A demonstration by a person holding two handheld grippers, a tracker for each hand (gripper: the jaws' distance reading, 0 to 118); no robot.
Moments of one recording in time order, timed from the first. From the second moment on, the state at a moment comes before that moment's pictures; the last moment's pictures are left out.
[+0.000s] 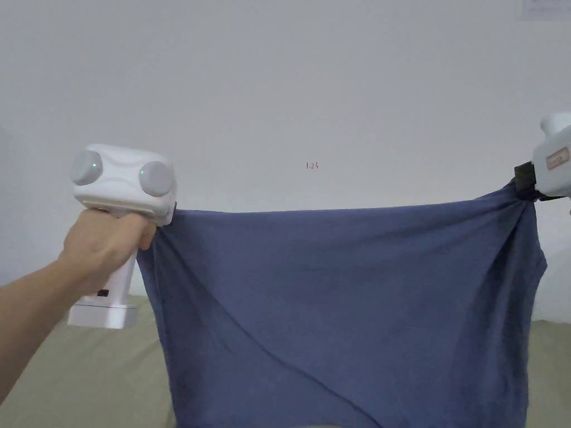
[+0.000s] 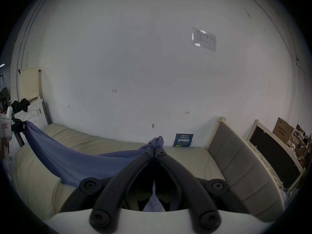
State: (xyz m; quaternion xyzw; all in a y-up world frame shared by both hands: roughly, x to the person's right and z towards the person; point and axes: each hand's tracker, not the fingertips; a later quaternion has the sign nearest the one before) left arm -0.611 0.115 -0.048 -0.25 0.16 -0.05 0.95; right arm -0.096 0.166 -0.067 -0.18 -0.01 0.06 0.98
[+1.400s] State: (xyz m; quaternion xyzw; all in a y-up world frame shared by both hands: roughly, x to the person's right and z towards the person) left arm -0.635 -0.170 0.395 -0.44 0.08 0.01 0.90; right arm -0.038 -0.175 0.407 -0.40 0.06 -0.07 0.91
